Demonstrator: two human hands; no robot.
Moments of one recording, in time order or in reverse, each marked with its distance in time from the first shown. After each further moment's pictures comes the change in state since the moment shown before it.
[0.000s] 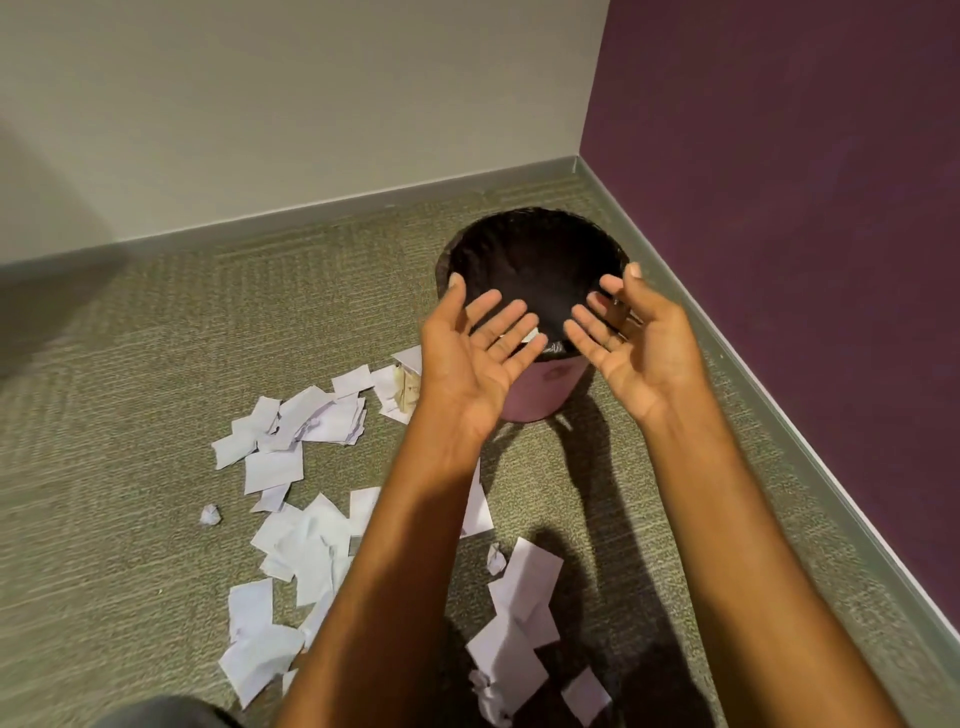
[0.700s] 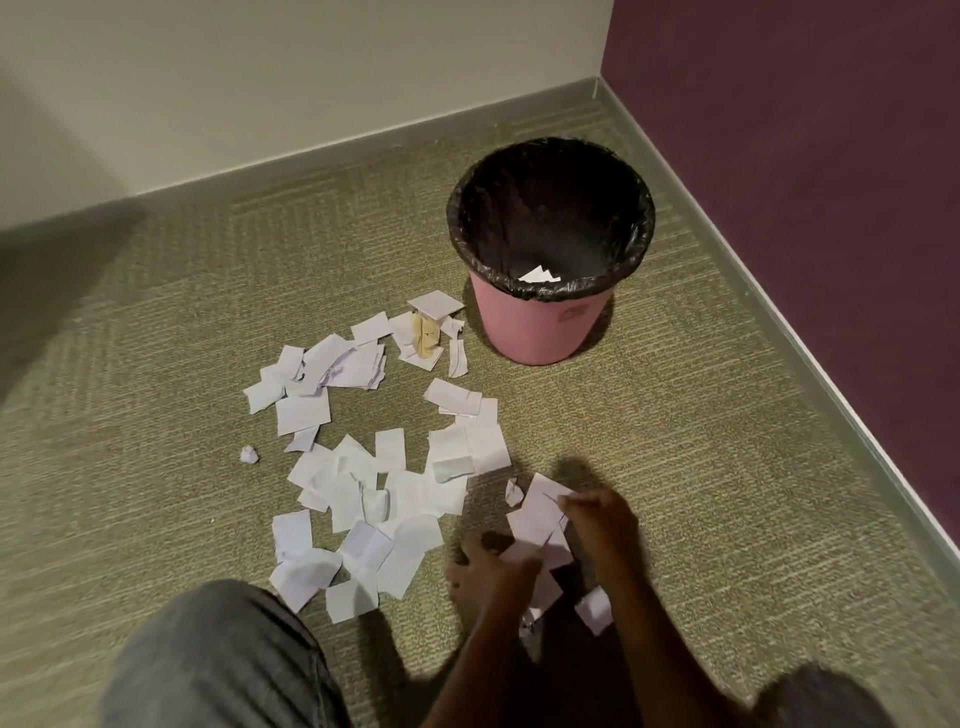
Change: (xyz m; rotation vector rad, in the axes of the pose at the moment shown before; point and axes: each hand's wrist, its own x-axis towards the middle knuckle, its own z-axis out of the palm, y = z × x) left_hand -0.104 -0.216 -0.213 1.299 0.718 -0.435; right_hand -0.084 0.240 -0.169 -1.126 0.305 0.306
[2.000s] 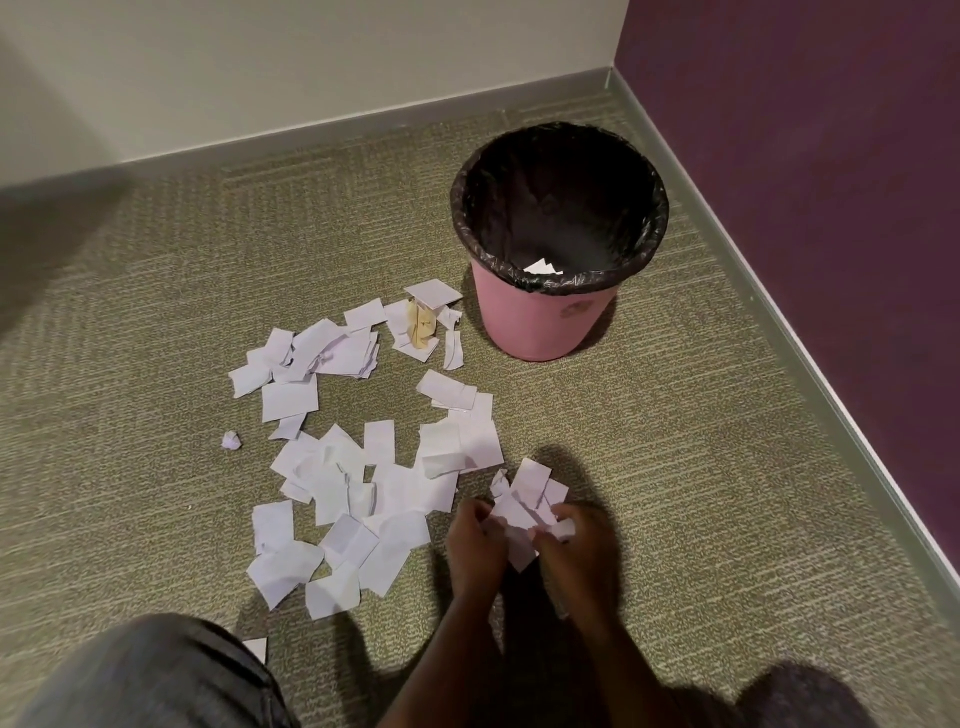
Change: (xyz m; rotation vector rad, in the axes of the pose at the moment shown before) left_hand 0.062 0.002 0.018 -0.273 0.132 0.429; right_hand -0.023 0.033 0.026 -0.033 0.108 -0.309
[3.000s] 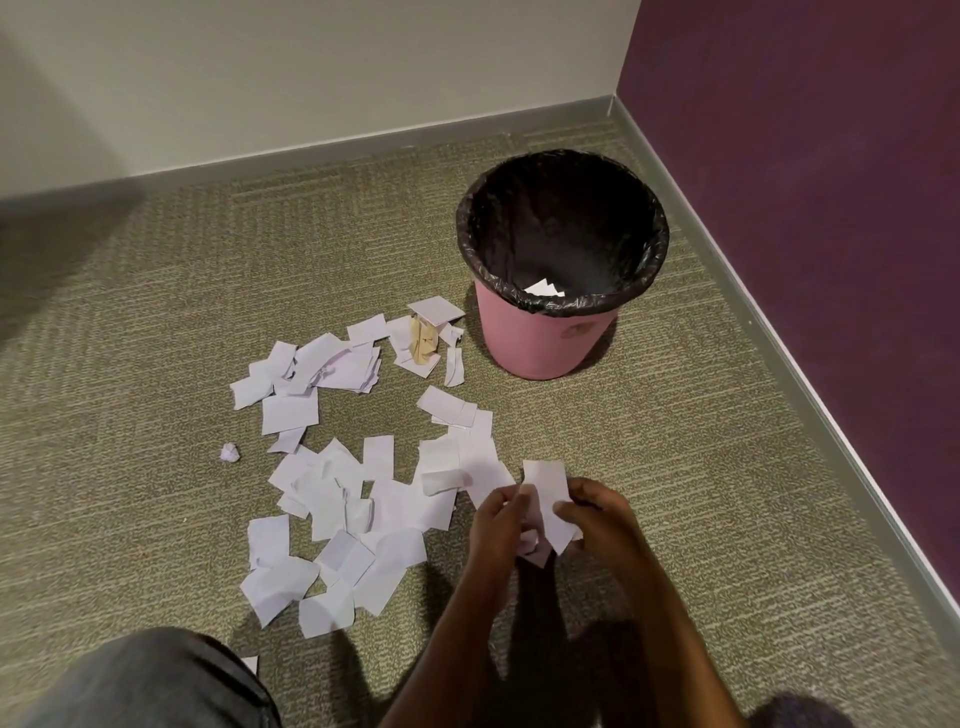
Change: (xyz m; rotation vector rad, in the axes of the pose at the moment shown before) left_hand -0.004 0.069 -0.004 -0.496 -0.343 -0.228; right_hand 0.045 -0.061 -0.069 0.384 -0.425 0.107
